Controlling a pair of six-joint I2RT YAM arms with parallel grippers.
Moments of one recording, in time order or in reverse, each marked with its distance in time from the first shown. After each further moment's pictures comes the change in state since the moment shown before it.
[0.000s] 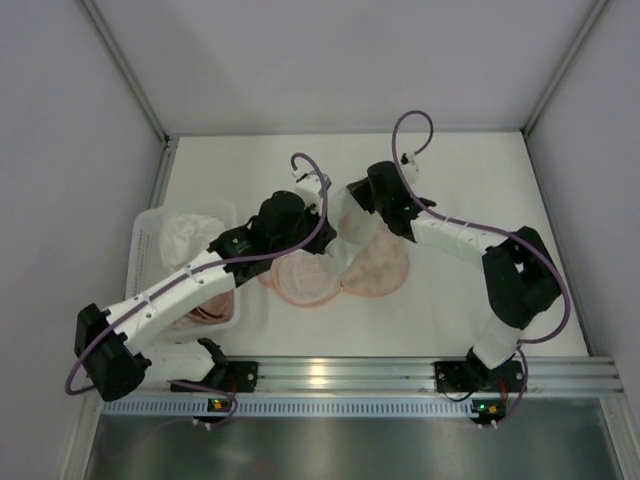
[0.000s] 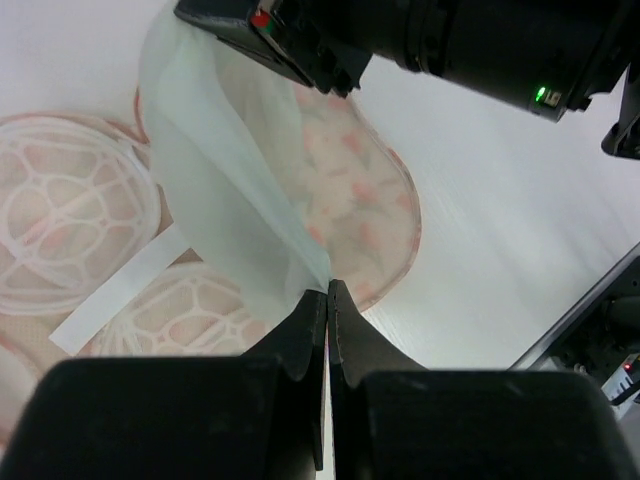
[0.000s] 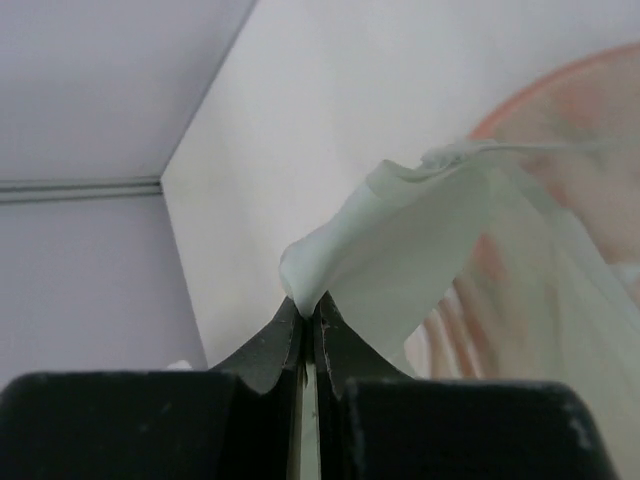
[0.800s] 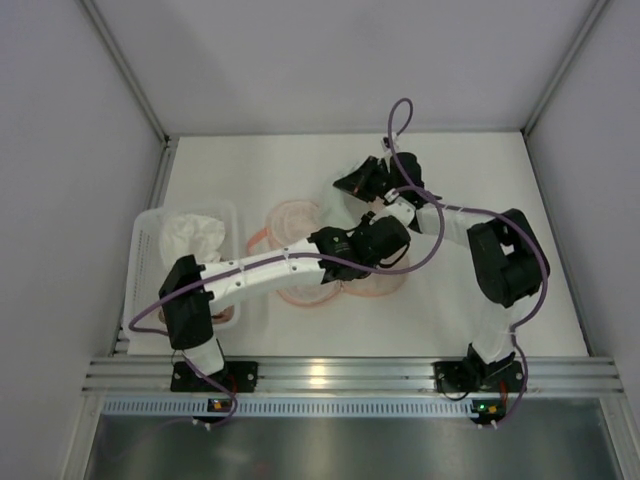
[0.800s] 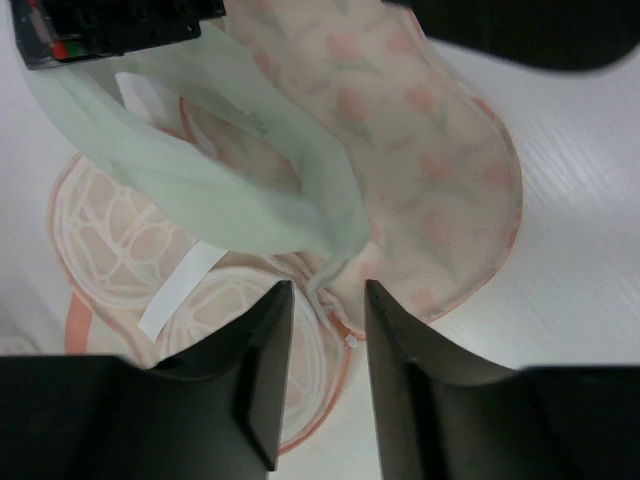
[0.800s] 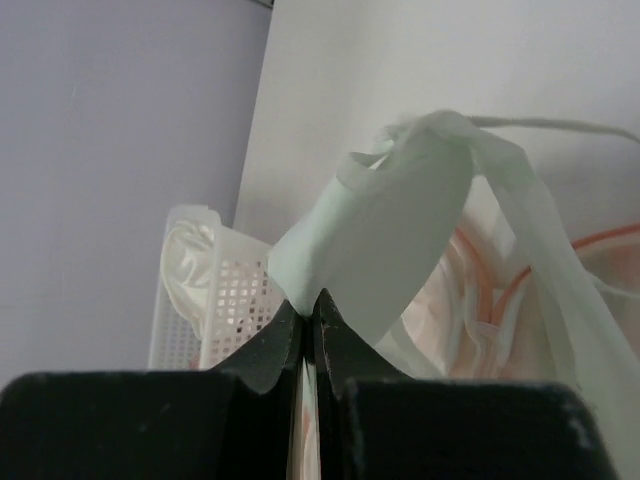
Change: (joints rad) left arm -0.348 0.491 0.467 -0.307 -0.567 0.142; right arm -0.160 0.145 0.013 0.443 -0.668 -0.375
